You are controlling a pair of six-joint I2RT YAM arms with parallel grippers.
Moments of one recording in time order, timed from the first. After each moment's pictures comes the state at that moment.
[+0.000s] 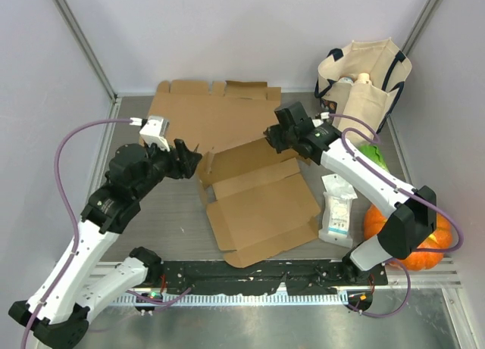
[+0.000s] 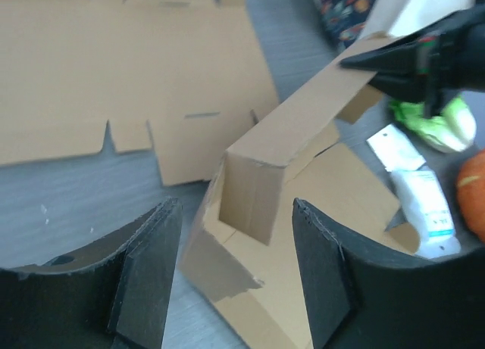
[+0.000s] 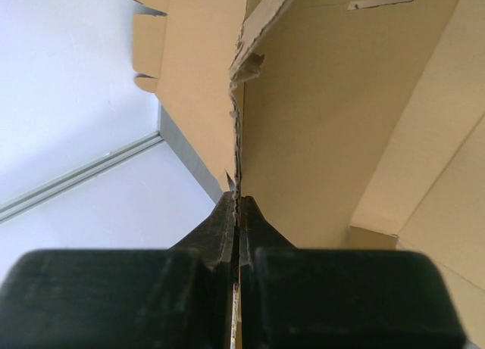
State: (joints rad) left arm -0.51 0.80 1.06 -0.48 0.02 -0.27; right arm 0.63 1.52 1.42 -0.67 0.27 1.74
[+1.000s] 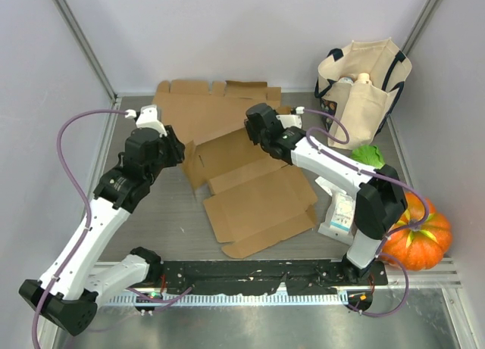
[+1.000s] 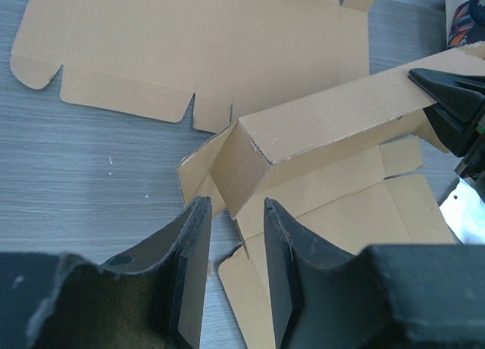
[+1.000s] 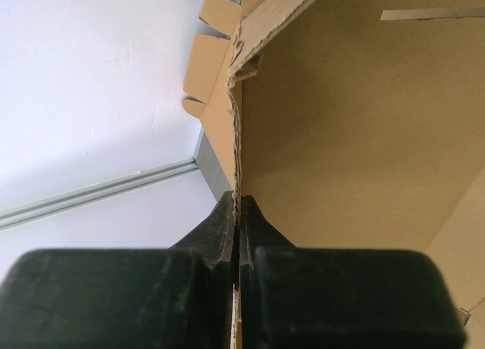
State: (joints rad) left arm -0.45 0.95 1.10 -0.58 -0.27 -0.44; right arm 0.74 1.72 1.46 -0.34 0.52 1.69
